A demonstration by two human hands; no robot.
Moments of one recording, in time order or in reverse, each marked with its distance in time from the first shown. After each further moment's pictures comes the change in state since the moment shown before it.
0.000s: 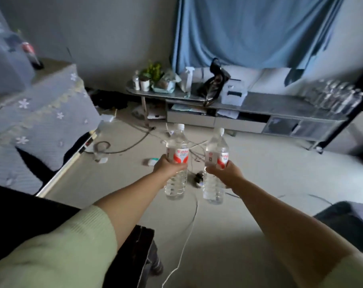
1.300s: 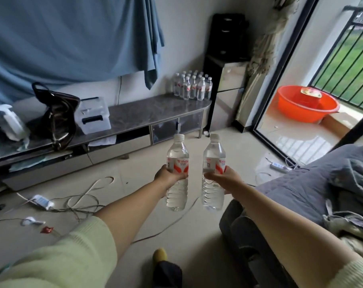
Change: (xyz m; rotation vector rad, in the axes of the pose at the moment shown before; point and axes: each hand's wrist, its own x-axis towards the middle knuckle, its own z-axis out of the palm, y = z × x) left_hand 0.116 0.239 0.567 0.211 -0.677 0.159; right_hand 0.165 0.218 -0.467 0.260 0.447 0.254
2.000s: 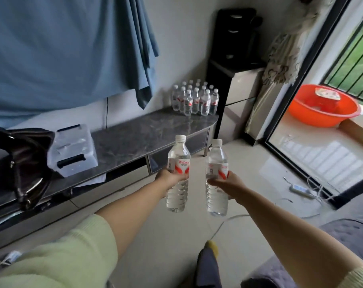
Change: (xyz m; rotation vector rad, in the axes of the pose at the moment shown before) left_hand 0.318 0.144 -0.048 0.065 -0.033 -0.098; right_hand 0.309 -0.111 -0.011 0.075 0.022 0.104
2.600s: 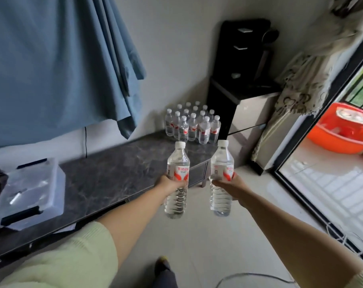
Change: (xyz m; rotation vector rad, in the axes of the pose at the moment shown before) left_hand 0.276 0.175 0.057 -0.078 0.016 -0.031; right_hand 0.308 -0.109 -0.123 0.039 -0.017 -0.033
